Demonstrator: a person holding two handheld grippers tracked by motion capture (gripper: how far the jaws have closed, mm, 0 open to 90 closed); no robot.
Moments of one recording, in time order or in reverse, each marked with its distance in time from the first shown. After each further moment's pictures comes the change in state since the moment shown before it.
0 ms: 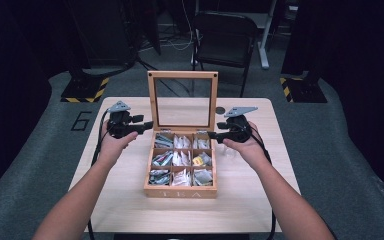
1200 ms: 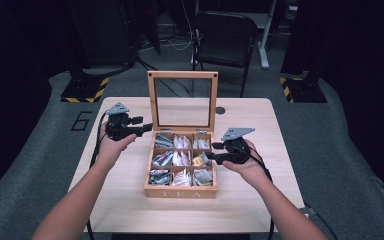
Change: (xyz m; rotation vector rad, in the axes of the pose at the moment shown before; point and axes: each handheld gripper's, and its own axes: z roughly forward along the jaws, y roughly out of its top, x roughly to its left) left arm -0.004 -0.003 -0.005 -0.001 -0.015 0.015; right arm 0.040 -0.042 -0.006 0.022 0.087 -0.078
